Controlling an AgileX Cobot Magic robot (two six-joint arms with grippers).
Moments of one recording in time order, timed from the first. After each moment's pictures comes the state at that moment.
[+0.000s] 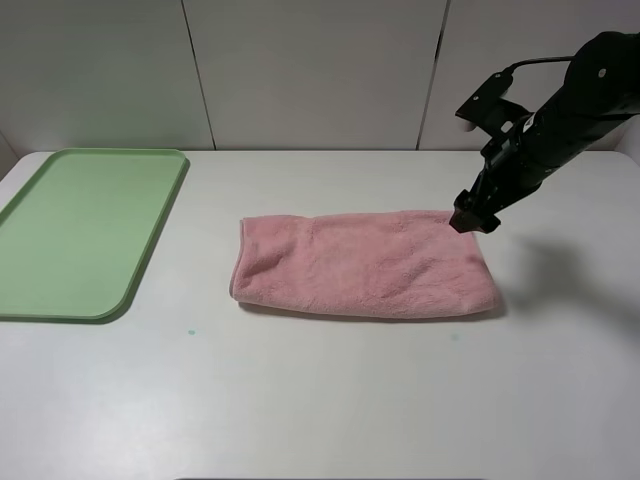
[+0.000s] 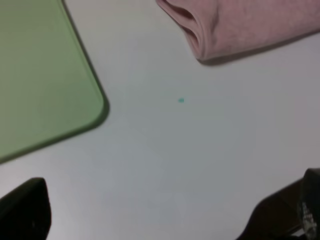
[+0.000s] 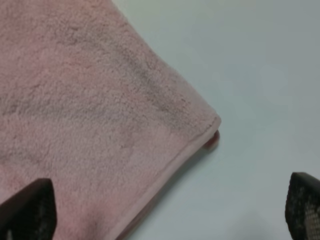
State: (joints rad) left arm -0.63 0.16 -0.56 0.15 1.12 -0.19; right arm 0.19 1.76 -1.04 0.05 0.44 -0.73
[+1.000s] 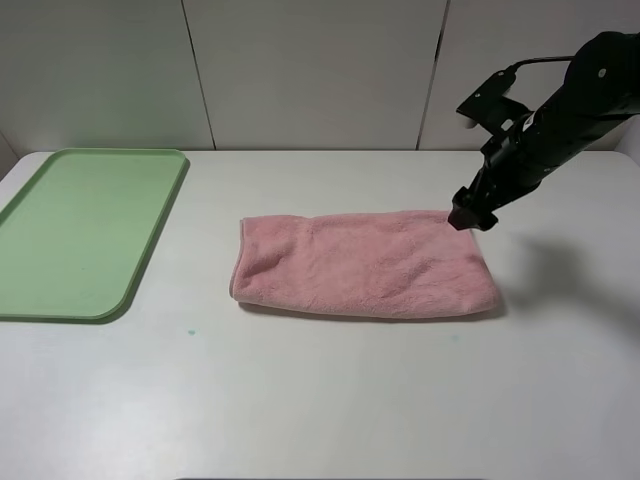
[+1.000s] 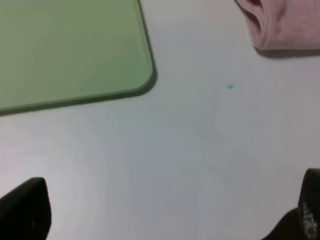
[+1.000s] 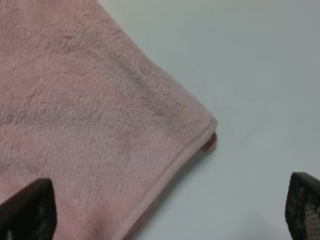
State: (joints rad) left arm -0.19 0.07 -0.53 0.04 1.17 -0.04; right arm 0.19 1.76 -1.04 0.05 0.43 -0.67
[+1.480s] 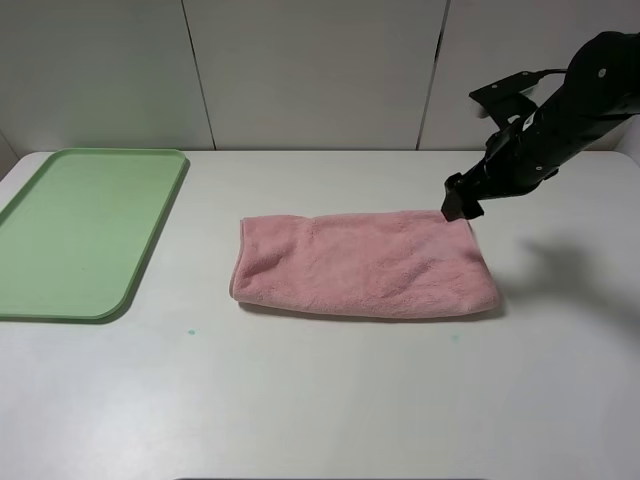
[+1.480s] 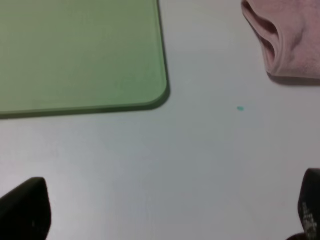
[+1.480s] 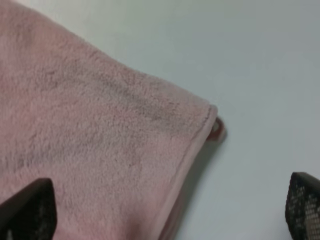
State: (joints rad) left arm -0.05 -0.01 -0.53 -0.02 1.18 0.02; right arm 0.19 1.76 -1.04 0.05 0.42 -0.36
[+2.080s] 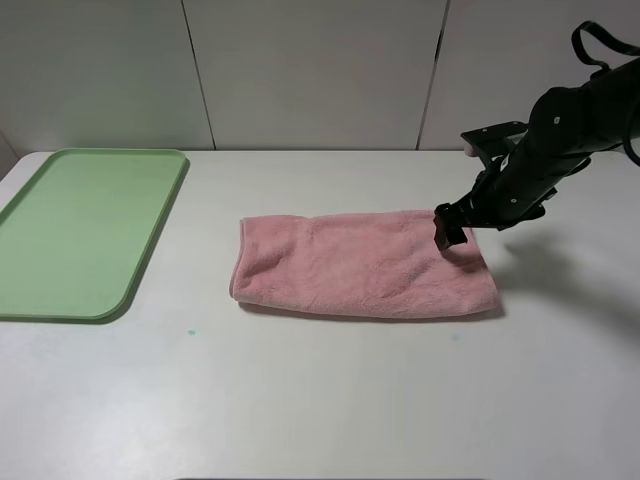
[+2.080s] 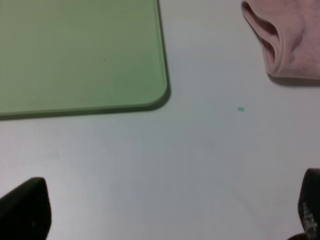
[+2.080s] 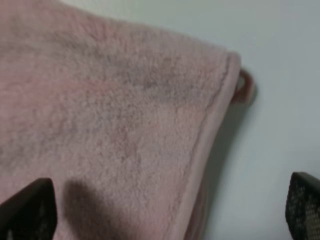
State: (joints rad) left arm -0.05 -0.01 -0.53 -0.02 1.18 0.03; right arm 0.19 1.93 -1.04 -0.01 0.39 -0.16
